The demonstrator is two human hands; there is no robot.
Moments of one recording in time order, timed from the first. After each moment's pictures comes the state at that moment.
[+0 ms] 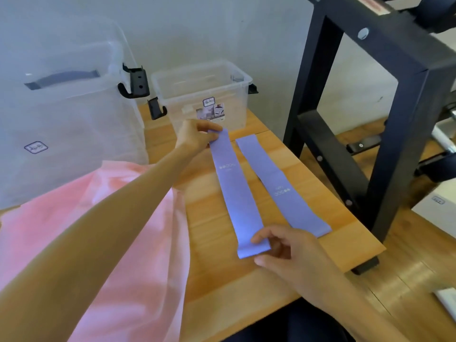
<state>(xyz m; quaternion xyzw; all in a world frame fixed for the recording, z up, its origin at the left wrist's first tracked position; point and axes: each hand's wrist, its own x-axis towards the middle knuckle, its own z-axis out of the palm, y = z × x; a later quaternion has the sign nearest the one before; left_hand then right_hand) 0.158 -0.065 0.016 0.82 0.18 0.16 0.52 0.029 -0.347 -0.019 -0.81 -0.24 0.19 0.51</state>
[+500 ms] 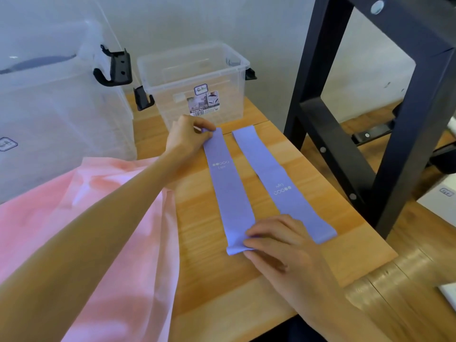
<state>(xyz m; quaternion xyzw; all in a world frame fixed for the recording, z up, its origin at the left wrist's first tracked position) 0.177 -0.050 -0.017 0.90 0.16 0.18 0.36 0.049 -0.337 -0.057 -0.80 -0.43 -0.16 0.40</state>
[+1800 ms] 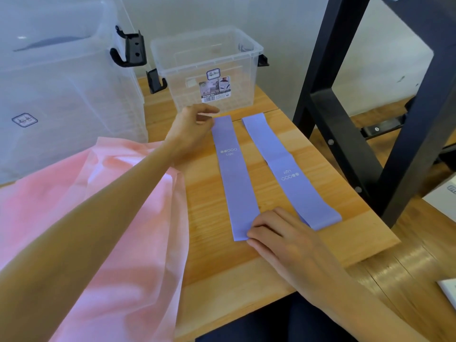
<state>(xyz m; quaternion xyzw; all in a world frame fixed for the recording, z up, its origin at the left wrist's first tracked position) 0.147 -0.049 -0.010 0.92 0.12 0.15 0.34 0.048 -0.339 -0.053 -0.80 -0.52 -0.14 0.25</state>
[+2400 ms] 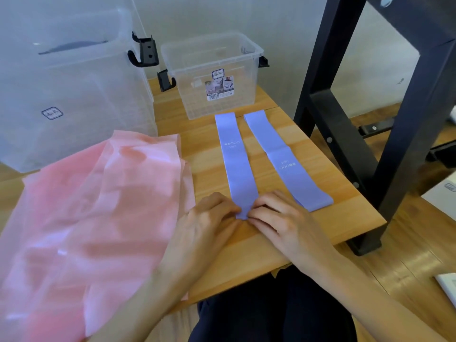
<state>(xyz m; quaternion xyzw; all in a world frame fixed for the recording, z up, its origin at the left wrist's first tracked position) -0.058 -0.172 -0.032 0.95 0.05 0.16 0.26 0.040 -0.339 -0.050 -0.81 -0.48 -0.12 0.32</state>
